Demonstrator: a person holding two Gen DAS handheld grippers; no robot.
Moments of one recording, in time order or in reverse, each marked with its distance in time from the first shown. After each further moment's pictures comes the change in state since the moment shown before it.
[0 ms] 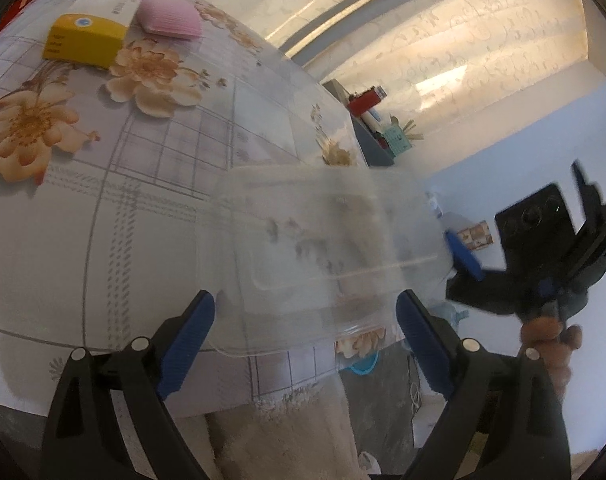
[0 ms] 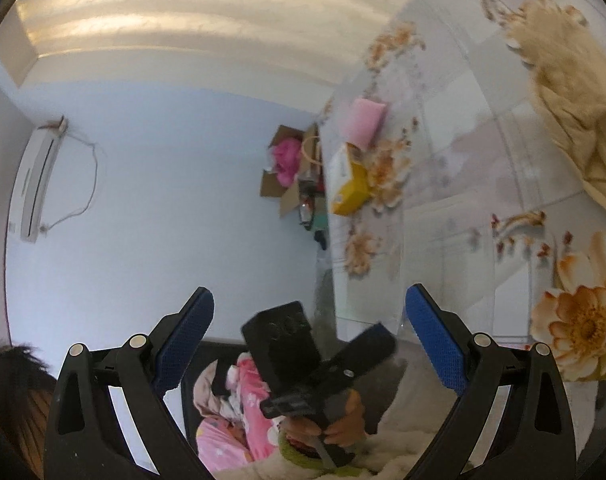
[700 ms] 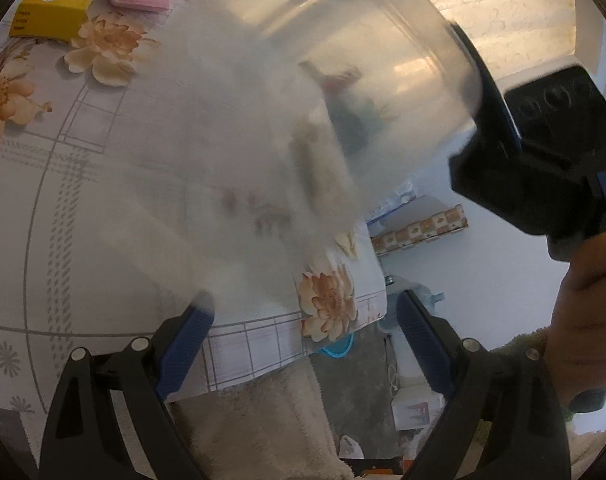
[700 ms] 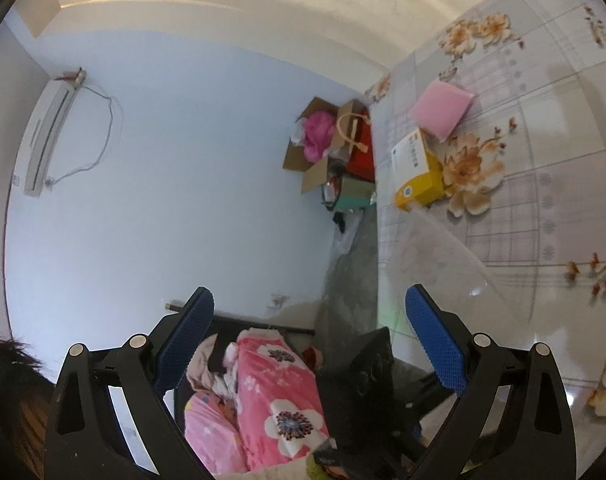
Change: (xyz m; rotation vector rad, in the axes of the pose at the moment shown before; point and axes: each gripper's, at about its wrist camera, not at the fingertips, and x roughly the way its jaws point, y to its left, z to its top) left arm 0.014 -0.005 -0.011 -0.004 0.053 -0.112; right arm 0.081 0.063 0.011 -0.126 0.105 0.018
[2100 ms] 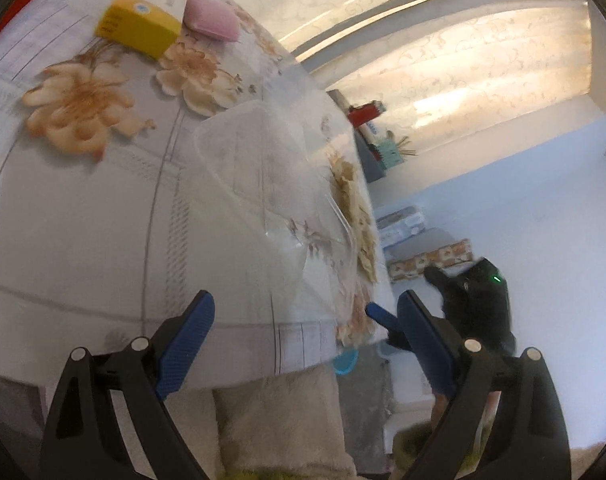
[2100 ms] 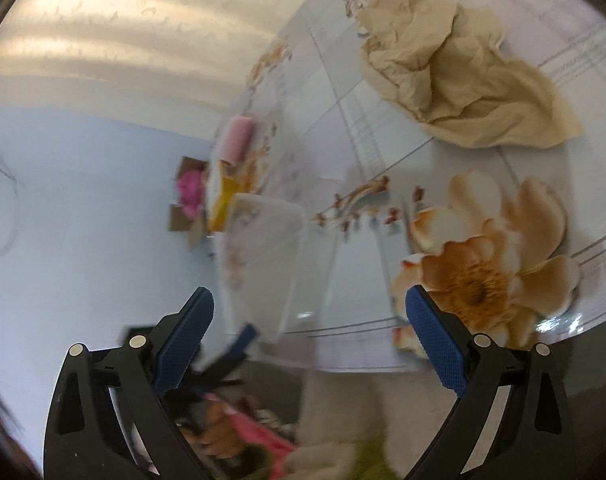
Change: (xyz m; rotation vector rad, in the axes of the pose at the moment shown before) left arm -0.047 0.030 0.002 -0.097 -0.094 0.068; right arm -0.093 -0.122 -0.080 0.227 -0.230 -0.392
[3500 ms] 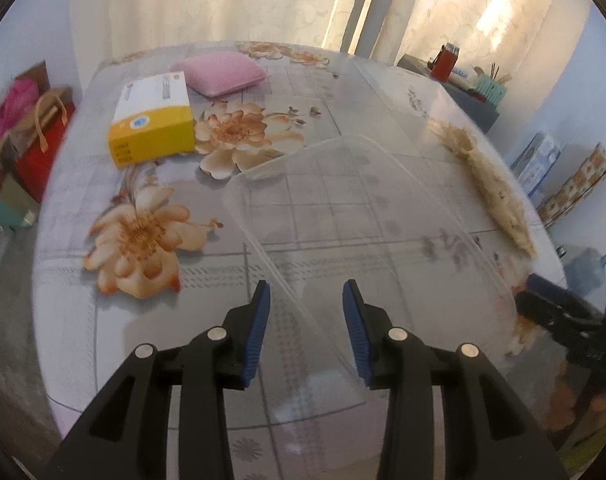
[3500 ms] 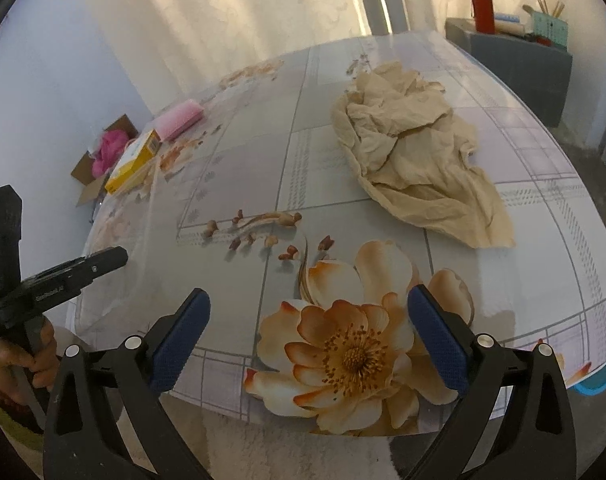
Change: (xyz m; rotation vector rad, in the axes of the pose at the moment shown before) left arm 0.029 -0.020 0.019 0.415 0.004 0.604; right arm 0.020 -0.002 -0.024 -0.453 -0.223 -0.413
